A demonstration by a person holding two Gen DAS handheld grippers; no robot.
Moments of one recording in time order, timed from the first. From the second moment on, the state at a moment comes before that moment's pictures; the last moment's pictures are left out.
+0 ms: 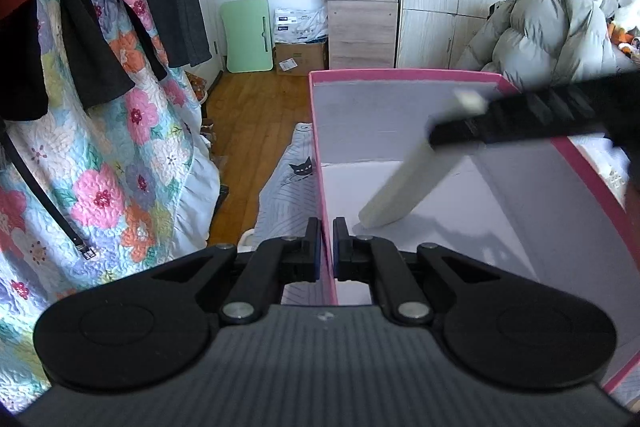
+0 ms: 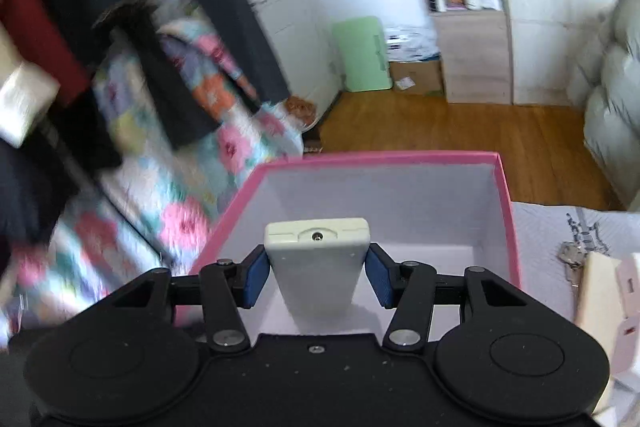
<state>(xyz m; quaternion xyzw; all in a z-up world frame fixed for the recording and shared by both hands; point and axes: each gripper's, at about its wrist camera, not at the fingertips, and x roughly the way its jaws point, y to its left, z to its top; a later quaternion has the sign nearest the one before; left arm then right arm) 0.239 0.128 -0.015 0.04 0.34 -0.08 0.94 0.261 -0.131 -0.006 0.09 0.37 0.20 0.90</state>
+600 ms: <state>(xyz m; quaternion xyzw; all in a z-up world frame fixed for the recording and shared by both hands) 0.239 0.132 -0.018 0.03 0.34 -0.08 0.94 0.247 -0.102 -0.039 0.02 0.51 0.29 0.81</state>
